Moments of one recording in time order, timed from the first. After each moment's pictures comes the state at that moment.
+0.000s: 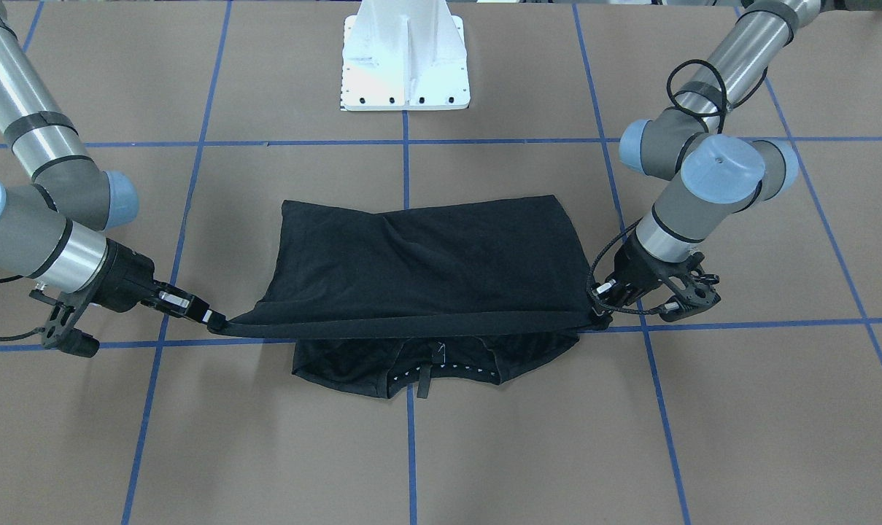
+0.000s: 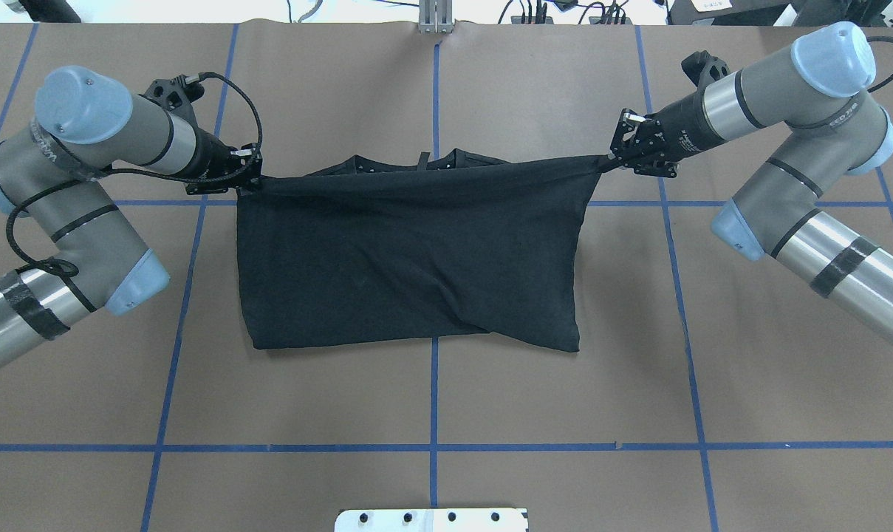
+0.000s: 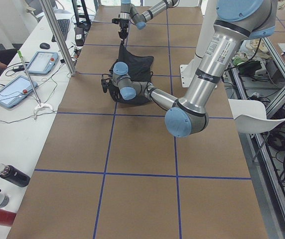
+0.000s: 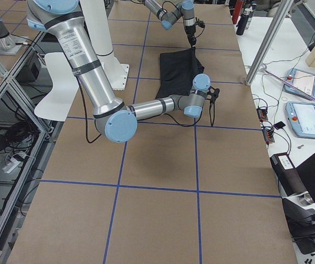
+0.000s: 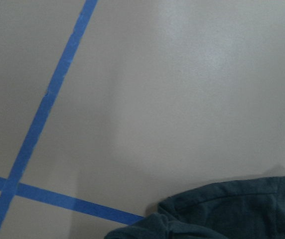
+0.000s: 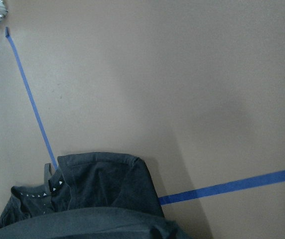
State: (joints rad) left arm -0.83 -2.03 -1.46 -2.22 -2.02 -1.43; right arm 0.96 -1.09 1.28 -0.51 2.37 1.69
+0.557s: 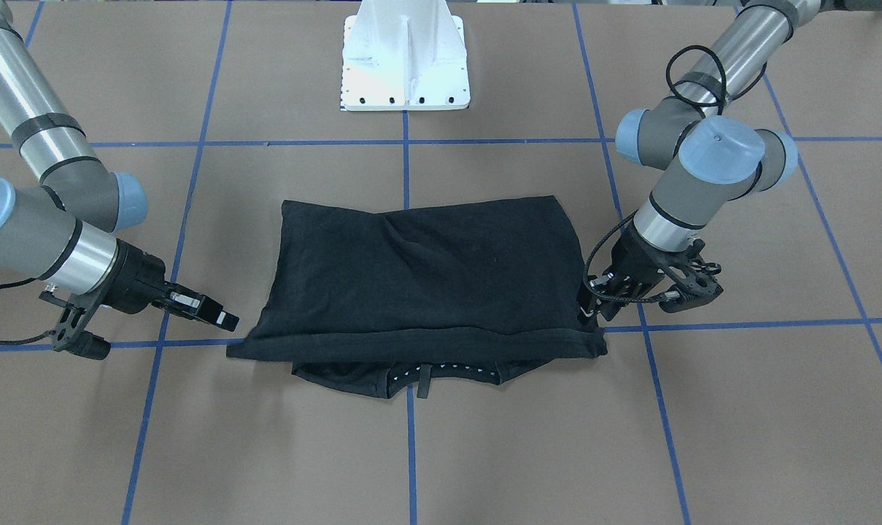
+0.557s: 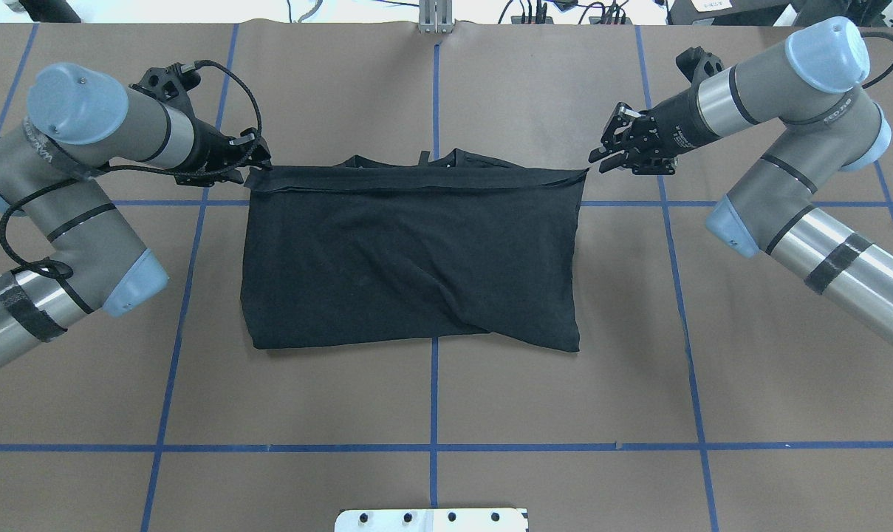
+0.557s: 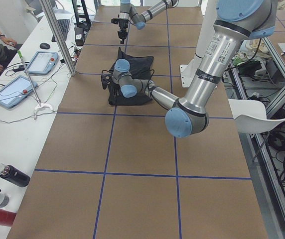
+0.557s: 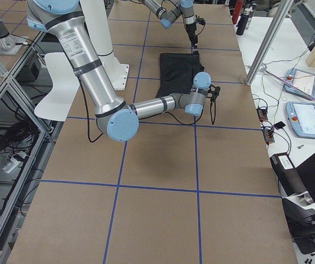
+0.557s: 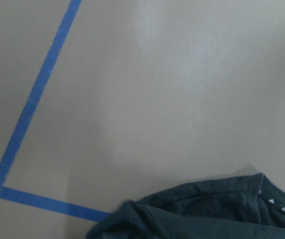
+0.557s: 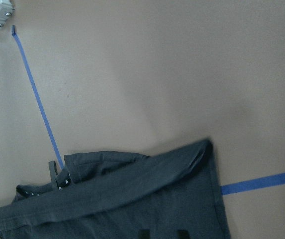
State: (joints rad) left arm -0.83 -2.02 -1.50 -2.22 -1.95 -1.43; right arm 0.96 -1.08 1.27 -0.51 2.37 1.69
